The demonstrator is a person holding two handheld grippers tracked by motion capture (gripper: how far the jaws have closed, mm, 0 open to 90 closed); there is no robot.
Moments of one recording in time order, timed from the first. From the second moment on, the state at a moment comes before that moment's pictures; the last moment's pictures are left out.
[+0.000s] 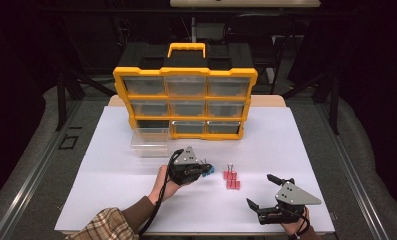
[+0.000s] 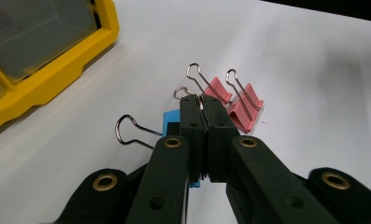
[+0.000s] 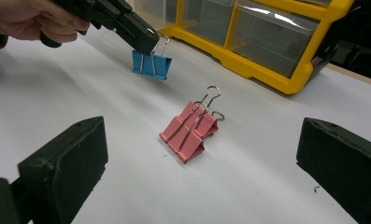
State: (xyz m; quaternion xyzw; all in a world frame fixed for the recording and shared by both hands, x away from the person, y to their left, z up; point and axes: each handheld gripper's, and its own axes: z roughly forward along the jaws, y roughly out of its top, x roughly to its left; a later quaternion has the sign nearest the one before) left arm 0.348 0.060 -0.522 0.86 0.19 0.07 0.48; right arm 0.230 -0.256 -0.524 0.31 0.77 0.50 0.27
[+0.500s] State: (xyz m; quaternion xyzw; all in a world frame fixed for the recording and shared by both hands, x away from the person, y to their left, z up) left arm 0.355 0.076 -0.510 0.84 0.20 0.09 0.49; right arm 0.229 -0.256 -0.523 0.30 0.77 0.49 0.27
